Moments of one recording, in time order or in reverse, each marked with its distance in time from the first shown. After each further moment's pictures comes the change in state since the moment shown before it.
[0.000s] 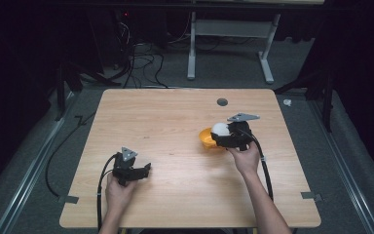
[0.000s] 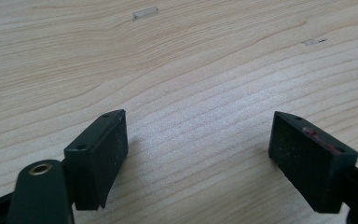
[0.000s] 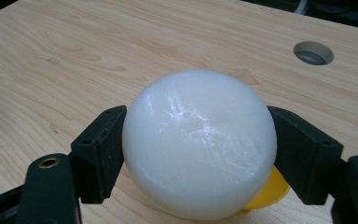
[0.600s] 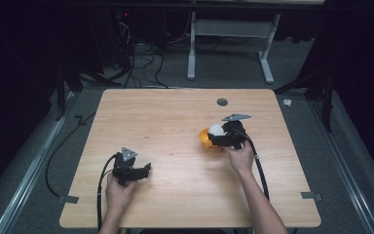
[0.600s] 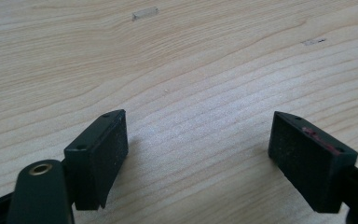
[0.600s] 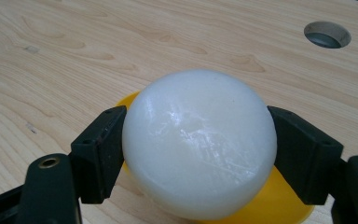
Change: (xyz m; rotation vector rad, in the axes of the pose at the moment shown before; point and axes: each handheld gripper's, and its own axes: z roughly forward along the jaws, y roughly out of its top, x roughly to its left) left arm 0.000 0.000 0.000 -0.001 0.001 0.000; right arm -0.001 -0.003 0.028 0.054 -0.012 0.016
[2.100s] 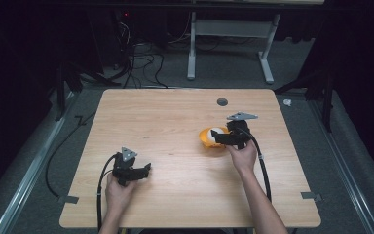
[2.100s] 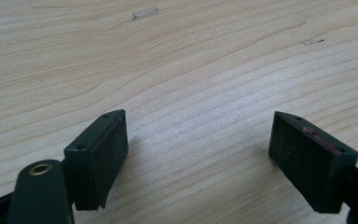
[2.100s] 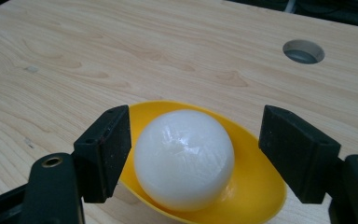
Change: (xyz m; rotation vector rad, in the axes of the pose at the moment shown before) left arm 0.000 0.000 0.000 0.000 0.000 0.000; right arm -0.007 0.000 -0.014 -0.078 -0.019 0.015
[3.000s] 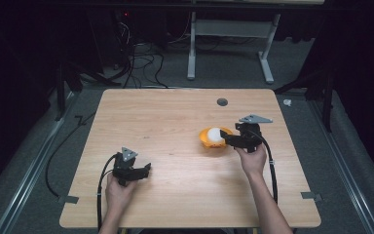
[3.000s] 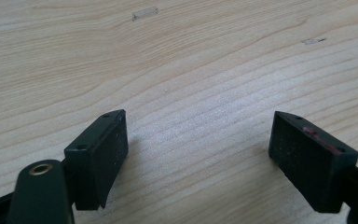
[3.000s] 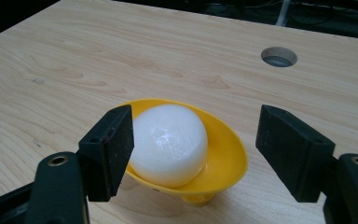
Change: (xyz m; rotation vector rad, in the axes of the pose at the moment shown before) left arm 0.000 0.000 0.000 0.002 0.001 0.002; right arm -0.014 -0.010 -0.029 -0.061 0.000 0.038
